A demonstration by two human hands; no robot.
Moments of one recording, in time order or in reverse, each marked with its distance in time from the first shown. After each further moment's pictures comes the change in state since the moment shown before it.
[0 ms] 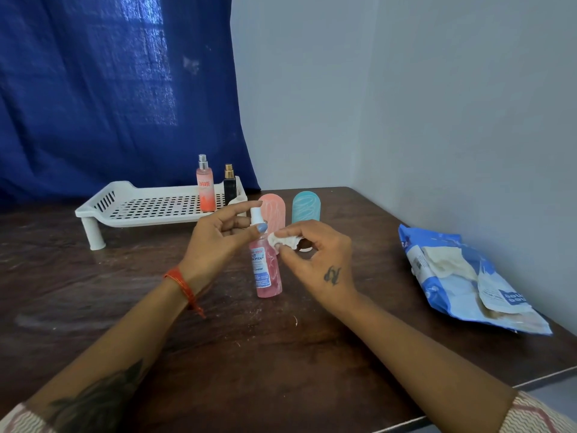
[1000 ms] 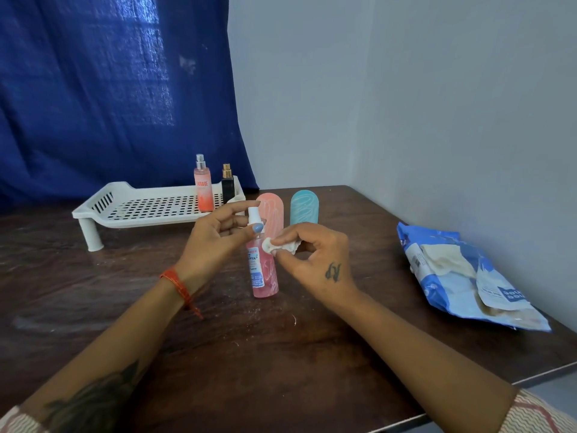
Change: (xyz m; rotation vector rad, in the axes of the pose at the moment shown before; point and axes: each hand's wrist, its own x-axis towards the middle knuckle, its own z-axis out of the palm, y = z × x) left_hand 0.000 0.000 -0.001 -0.005 -0.044 0.014; right_hand 0.001 -0.001 -0.002 0.082 -0.066 0.036
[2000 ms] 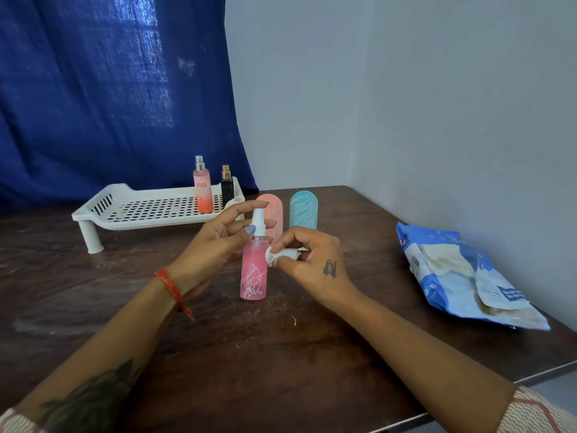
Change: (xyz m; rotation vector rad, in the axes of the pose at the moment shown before) left_hand 0.001 -0.001 -0.004 -0.113 -0.184 -0.119; right_hand -0.001 0.003 0.002 0.040 -0.119 0.169
